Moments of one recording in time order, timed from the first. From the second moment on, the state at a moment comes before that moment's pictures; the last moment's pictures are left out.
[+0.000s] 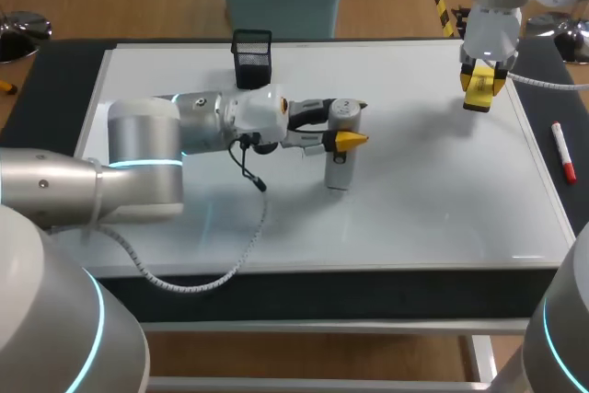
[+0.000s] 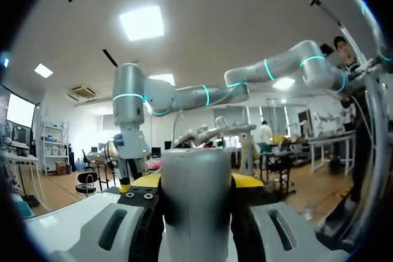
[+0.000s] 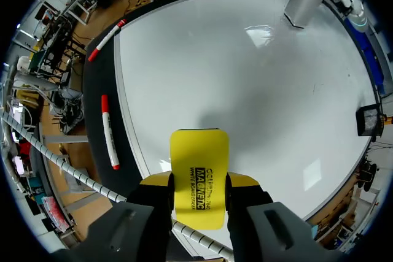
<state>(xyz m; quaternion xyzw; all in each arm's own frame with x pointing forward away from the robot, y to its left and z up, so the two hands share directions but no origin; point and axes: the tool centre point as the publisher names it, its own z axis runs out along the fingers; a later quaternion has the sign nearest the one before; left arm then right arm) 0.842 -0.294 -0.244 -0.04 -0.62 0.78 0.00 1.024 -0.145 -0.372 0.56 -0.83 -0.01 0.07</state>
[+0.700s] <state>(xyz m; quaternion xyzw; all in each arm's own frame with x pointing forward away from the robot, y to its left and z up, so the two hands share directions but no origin) 0.898 -0.153 -0.222 0.05 -0.61 0.79 -0.08 1.024 -0.145 -0.372 0.56 -0.83 -0.01 0.07</state>
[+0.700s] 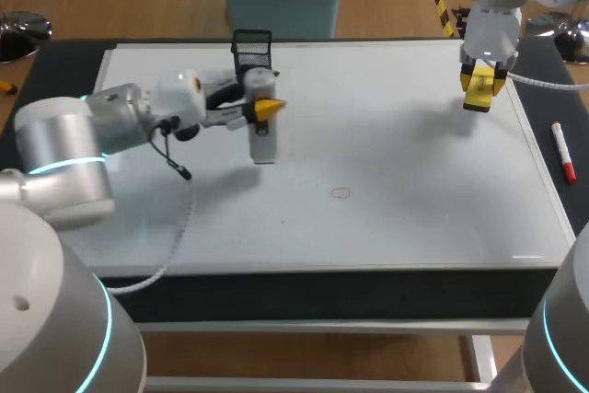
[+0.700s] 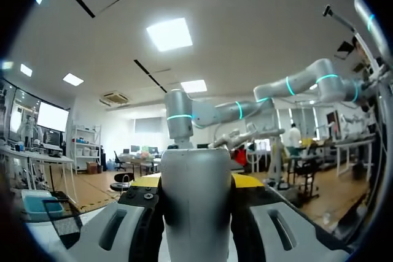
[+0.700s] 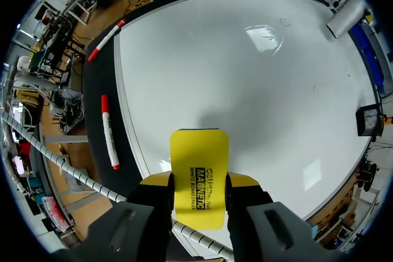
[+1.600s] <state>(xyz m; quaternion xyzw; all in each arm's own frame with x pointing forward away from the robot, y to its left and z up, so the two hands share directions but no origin) 0.953 -0.051 -0.218 0.11 -0.60 0.79 -0.13 1.024 -0.145 -0.372 0.56 -0.83 -0.01 0.07</state>
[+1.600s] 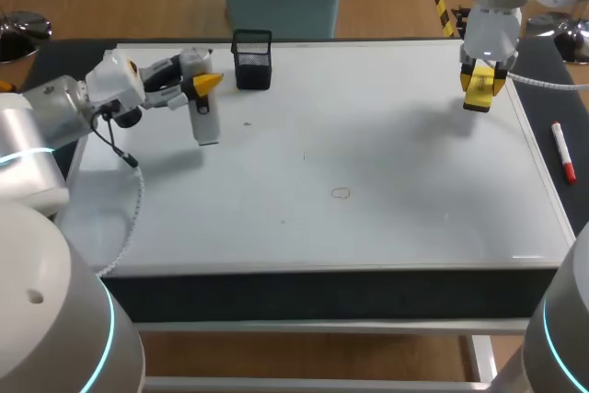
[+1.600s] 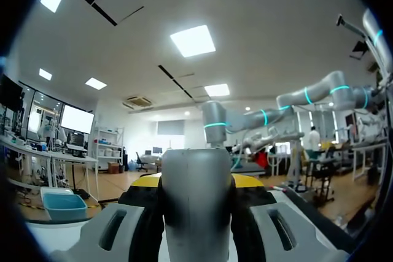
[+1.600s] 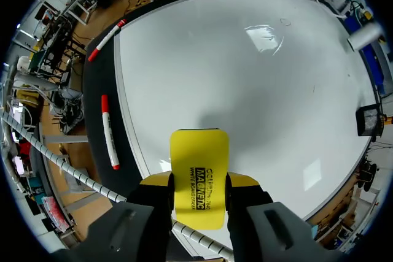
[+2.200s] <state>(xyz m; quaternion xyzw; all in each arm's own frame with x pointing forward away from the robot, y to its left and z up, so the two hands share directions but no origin) 0.954 -0.048 -0.215 0.11 -0.60 0.78 -0.12 1.008 -0.098 -0.364 0.62 -0.78 0.00 0.07</state>
